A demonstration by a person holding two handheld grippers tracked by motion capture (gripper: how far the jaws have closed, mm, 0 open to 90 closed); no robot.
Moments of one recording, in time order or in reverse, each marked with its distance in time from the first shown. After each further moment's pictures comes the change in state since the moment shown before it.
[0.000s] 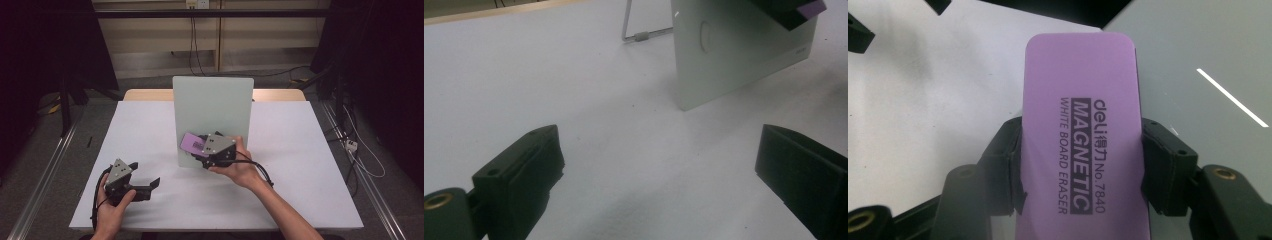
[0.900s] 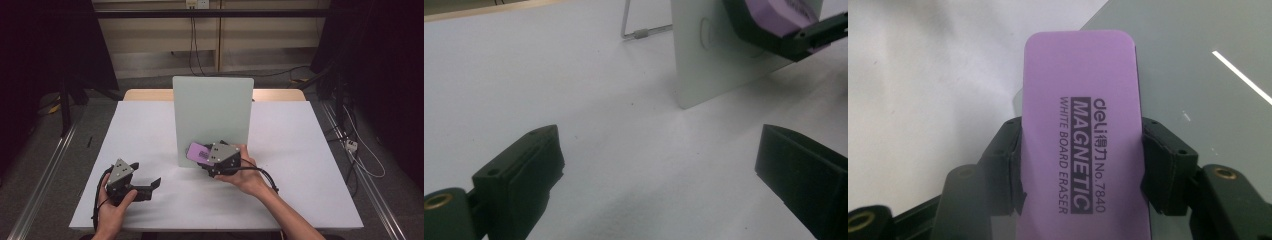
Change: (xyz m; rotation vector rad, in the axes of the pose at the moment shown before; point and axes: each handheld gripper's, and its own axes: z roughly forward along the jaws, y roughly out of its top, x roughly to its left) left arm -0.001 0.000 0.003 0.010 0.003 0.004; right arm 0.015 -0.025 -0.003 0.063 0.038 0.001
